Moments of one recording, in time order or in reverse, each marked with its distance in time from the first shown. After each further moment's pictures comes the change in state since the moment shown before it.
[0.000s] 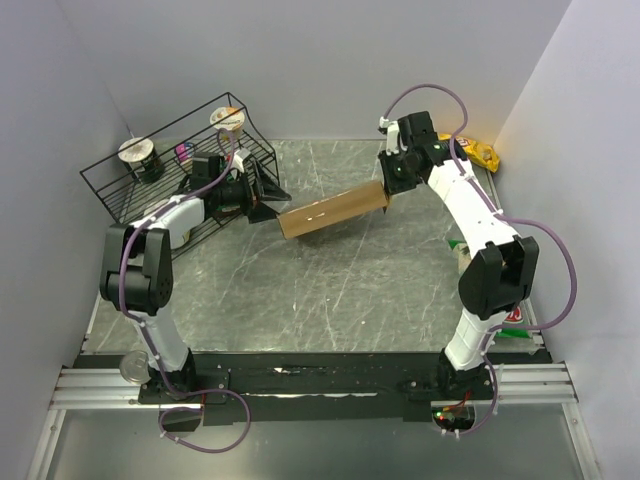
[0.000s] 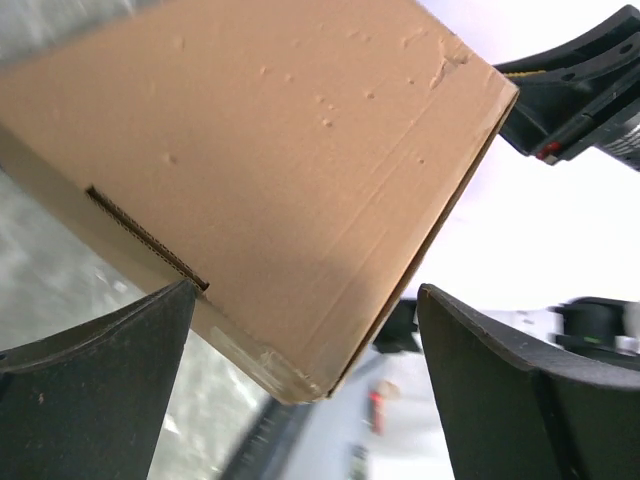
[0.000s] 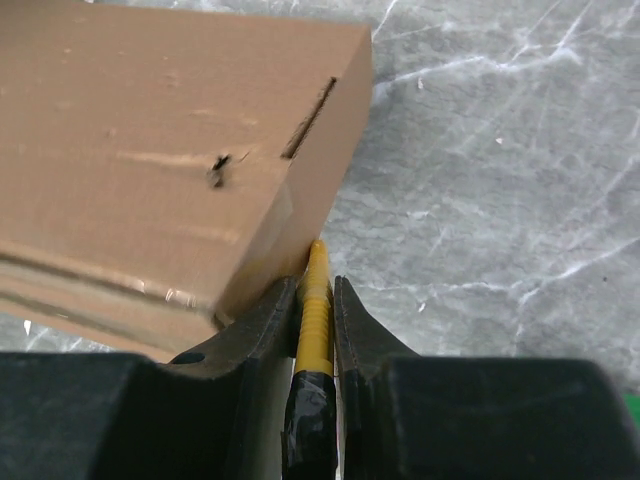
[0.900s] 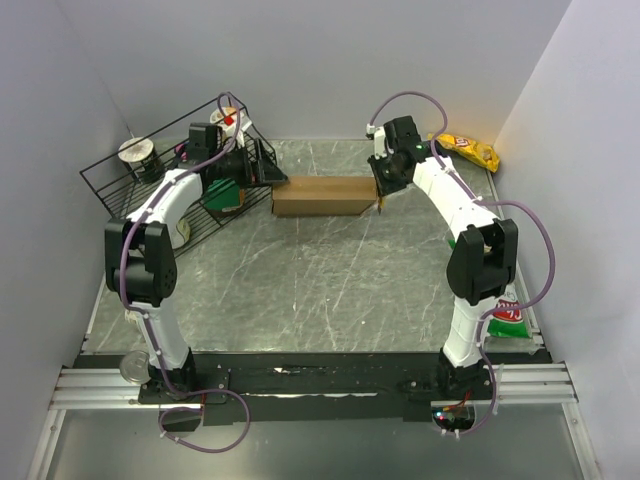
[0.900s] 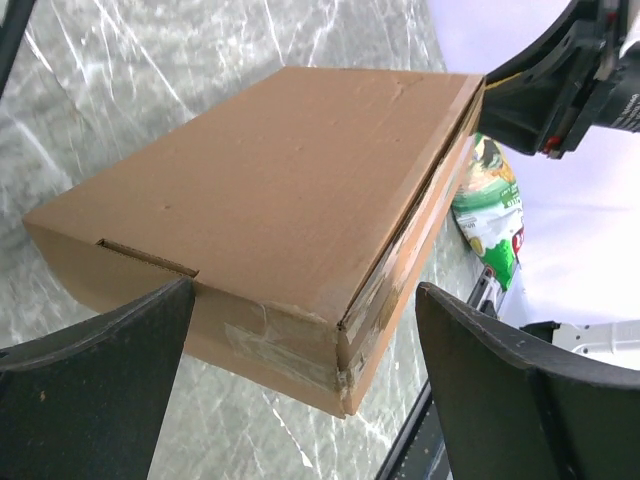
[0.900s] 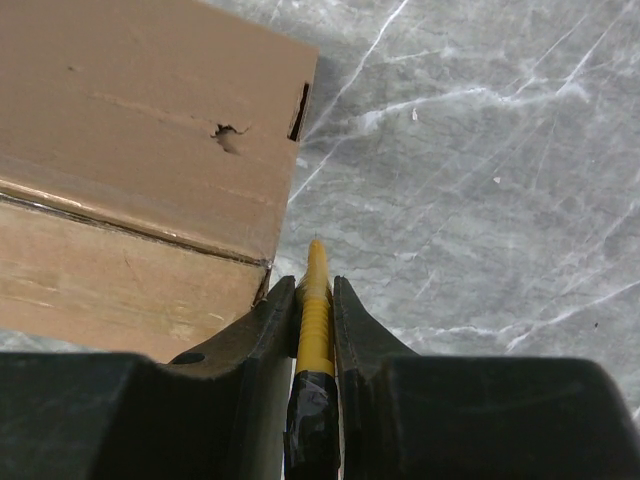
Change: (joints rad) left arm 0.008 0.076 0.317 -0.248 -0.119 0.397; right arm 0.017 0.124 0.020 0.072 0.045 -0.055
